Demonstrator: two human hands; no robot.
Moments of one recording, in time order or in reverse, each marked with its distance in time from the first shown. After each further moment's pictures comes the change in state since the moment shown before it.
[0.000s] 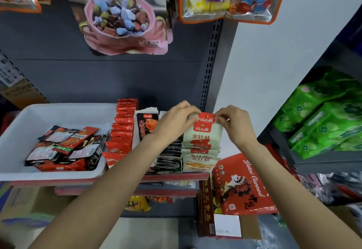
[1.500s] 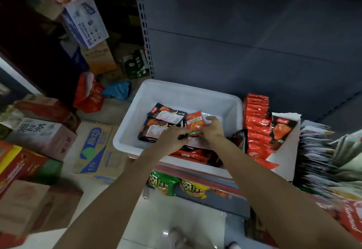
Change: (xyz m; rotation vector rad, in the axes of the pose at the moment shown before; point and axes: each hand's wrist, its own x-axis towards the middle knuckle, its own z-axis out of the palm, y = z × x) left_hand -0.207 -0.334 -0.134 -0.147 -0.202 -0.530; right_hand 0.047 -0.318 0.338 0.510 -0.377 0.618
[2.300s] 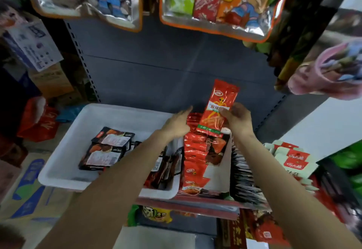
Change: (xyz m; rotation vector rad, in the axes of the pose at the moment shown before) left_hand 0.107 0.185 0.022 0.029 0.001 0.111; right_hand -0.015 -0.016 -0.235 0.444 0.241 -0.379
